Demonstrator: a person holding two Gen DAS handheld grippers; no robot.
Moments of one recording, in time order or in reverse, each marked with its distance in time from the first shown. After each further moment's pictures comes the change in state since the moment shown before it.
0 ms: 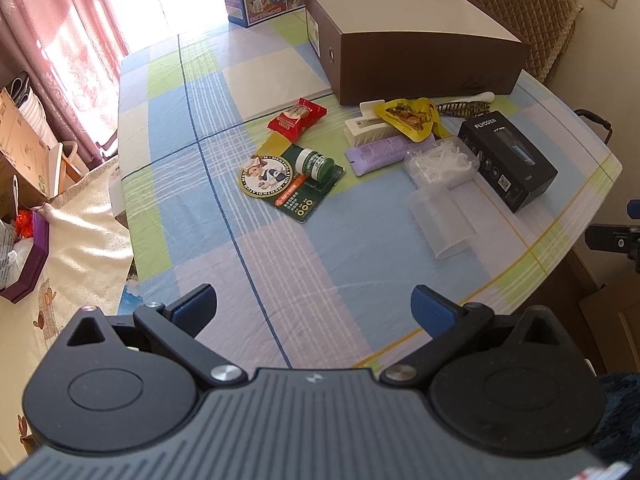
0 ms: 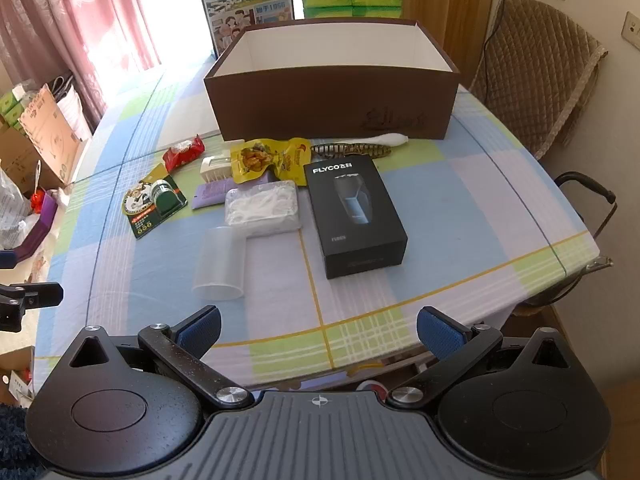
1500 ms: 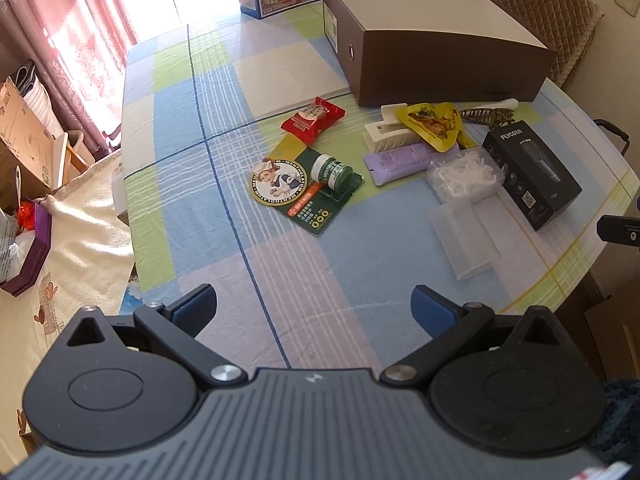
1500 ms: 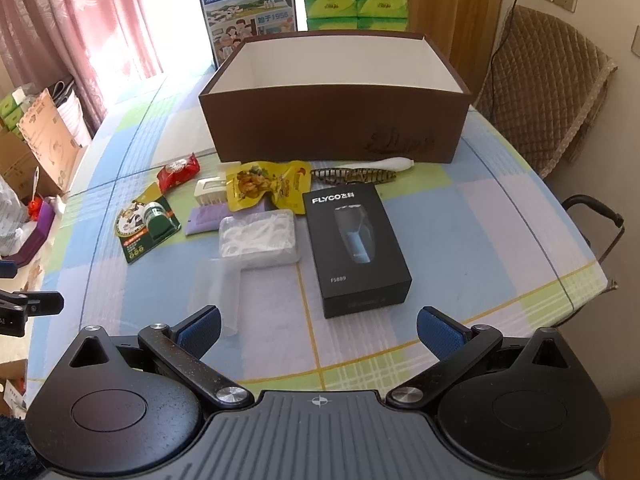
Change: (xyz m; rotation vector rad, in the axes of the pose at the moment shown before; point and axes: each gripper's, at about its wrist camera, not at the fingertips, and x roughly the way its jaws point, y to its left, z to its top) left arm 0.025 0.008 0.024 -0.035 0.032 0.021; right arm 0.021 -0.004 0.028 -0.017 -0.029 0.002
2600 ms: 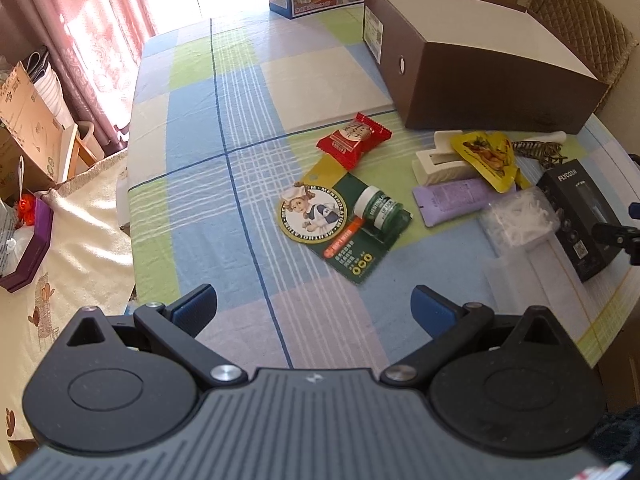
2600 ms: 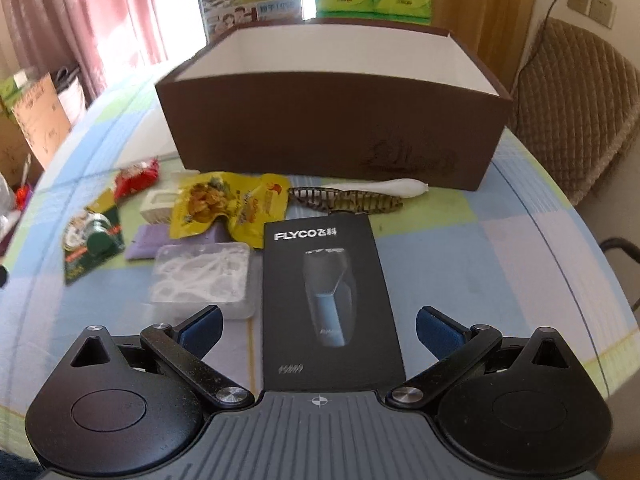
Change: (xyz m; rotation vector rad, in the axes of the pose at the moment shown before) left arm 0.051 0.031 0.029 -0.074 -0.027 0.026; right arm 0.103 -0.036 0.030 -0.096 -0.026 0.015
